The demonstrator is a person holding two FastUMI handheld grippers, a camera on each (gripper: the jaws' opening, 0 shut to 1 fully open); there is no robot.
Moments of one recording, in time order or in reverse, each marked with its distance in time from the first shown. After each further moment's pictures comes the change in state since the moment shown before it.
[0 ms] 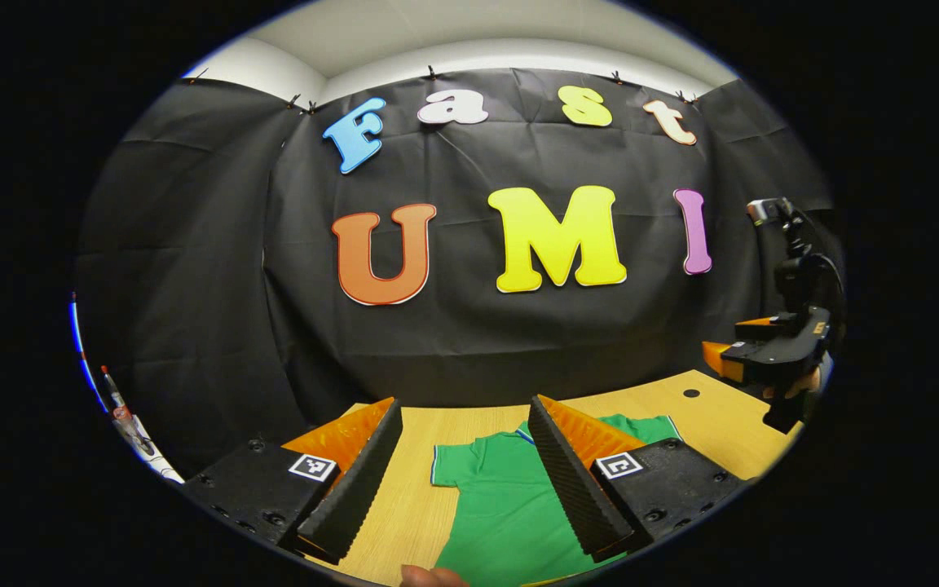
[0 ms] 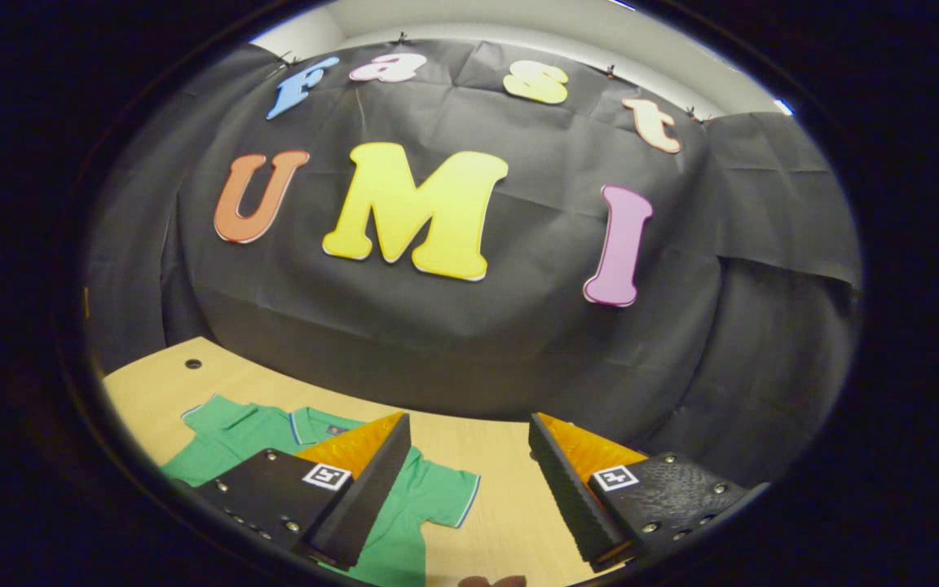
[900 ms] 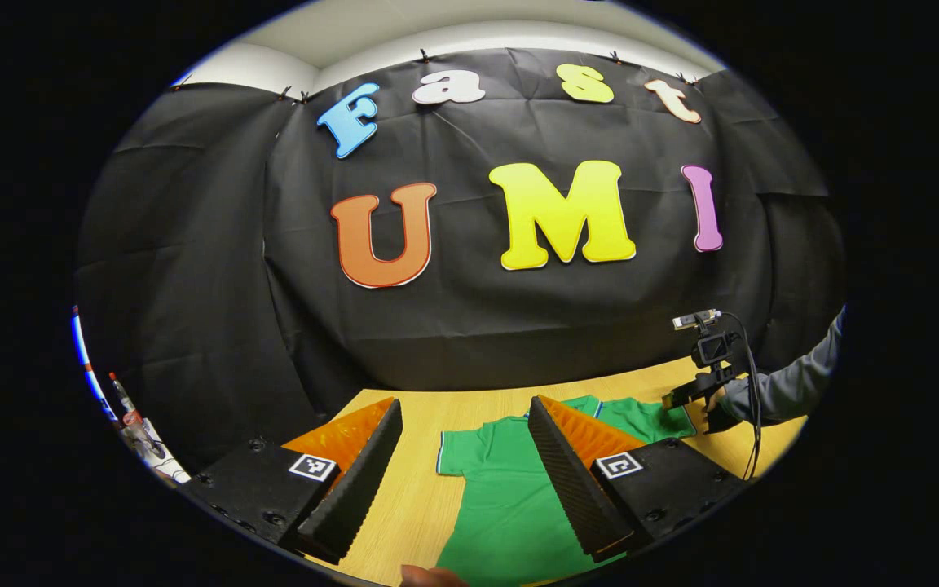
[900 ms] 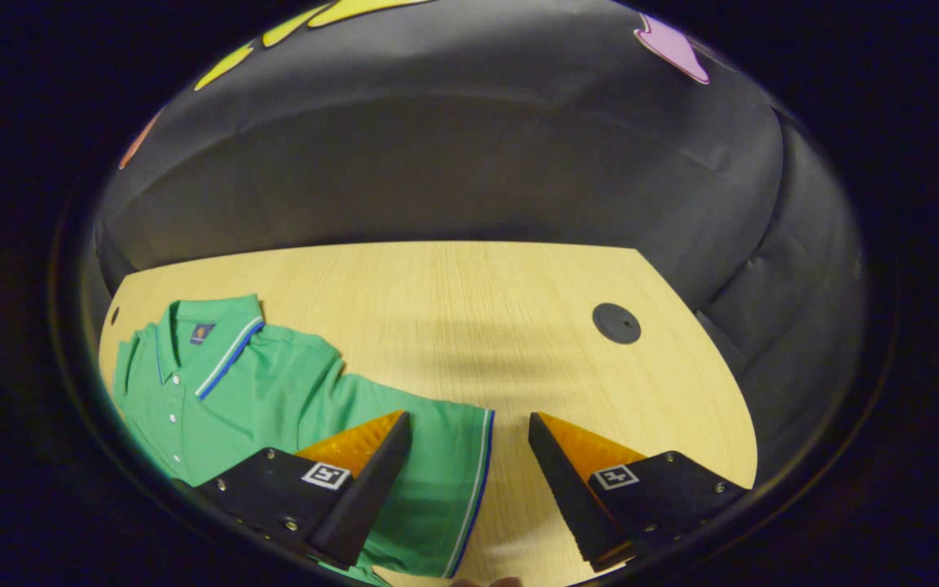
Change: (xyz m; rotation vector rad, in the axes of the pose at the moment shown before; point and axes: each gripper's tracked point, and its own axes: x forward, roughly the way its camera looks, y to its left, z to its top) left arm 0.011 -0.007 -0.012 0.035 0.086 0.033; right arm 0.197 -0.005 -0.234 0.127 0.652 -0.010
